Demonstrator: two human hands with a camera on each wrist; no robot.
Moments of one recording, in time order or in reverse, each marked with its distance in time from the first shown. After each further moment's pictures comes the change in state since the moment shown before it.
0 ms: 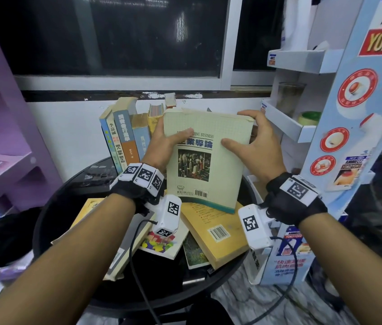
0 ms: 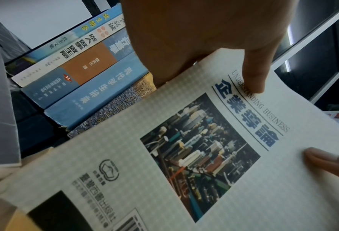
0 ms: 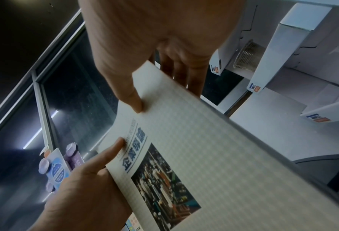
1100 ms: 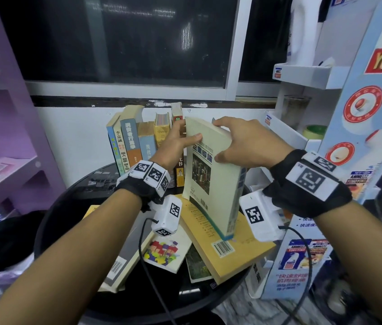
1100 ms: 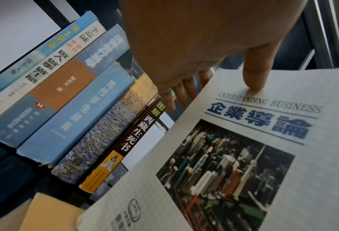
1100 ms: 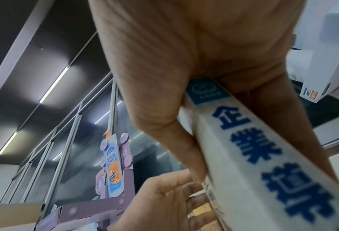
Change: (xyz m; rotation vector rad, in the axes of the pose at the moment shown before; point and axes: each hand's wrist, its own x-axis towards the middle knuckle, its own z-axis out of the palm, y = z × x) left_hand 0.025 0.006 0.002 0.126 -0.120 0.037; right_hand 0.025 -0.087 0.000 -0.658 -0.543 0.075
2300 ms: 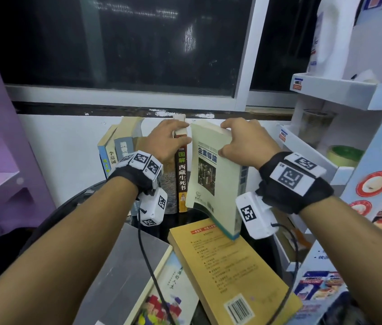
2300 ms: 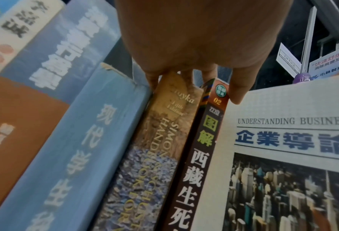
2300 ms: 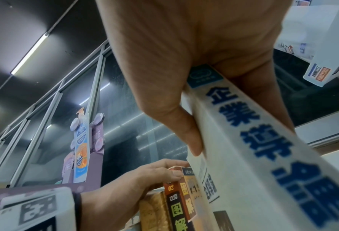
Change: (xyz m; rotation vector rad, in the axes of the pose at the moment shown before) left_hand 0.099 -0.011 -0.055 0.687 0.081 0.049; right_hand 0.118 0.012 0.015 -0.054 0.152 0.051
